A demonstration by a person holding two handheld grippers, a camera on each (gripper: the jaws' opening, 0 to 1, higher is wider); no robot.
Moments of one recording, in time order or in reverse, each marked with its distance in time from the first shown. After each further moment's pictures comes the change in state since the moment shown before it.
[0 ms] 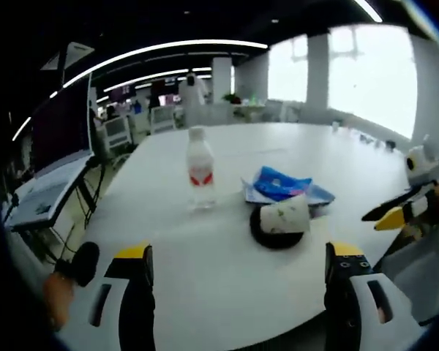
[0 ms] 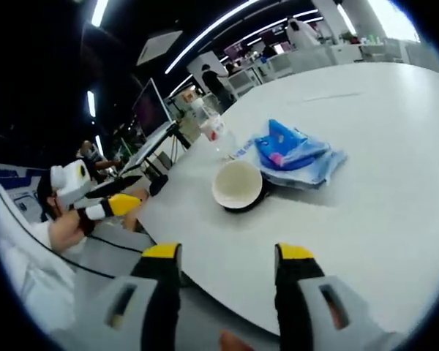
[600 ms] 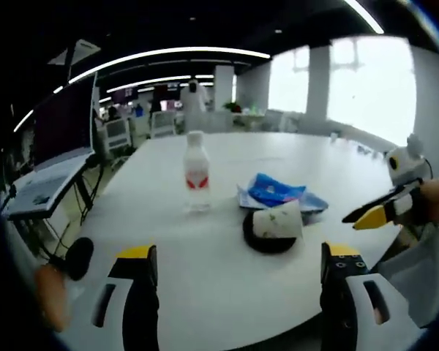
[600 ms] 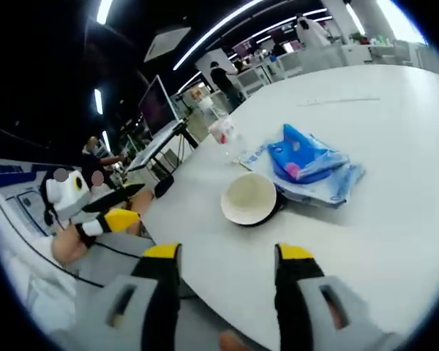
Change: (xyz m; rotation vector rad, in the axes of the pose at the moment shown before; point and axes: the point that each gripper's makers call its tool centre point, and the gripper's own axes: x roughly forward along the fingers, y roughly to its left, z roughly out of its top) left arm 0.000 -0.006 0.000 -0.035 -0.056 -0.010; right arm 0.021 0.011 0.019 -0.027 0.011 0.042
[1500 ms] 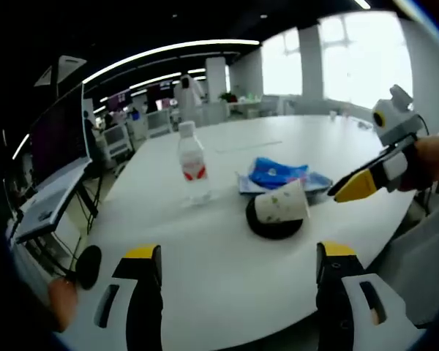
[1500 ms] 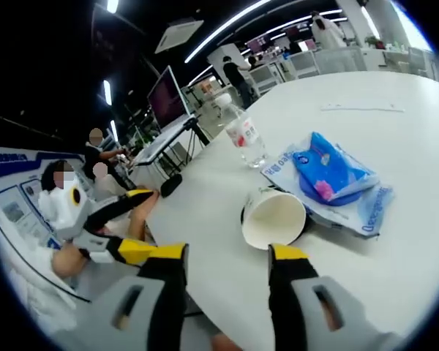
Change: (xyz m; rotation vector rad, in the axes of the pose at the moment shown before) left arm 0.003 -0.005 -0.011 0.146 0.052 0.028; right arm 0.040 0.023 0.020 -0.063 0.044 0.041
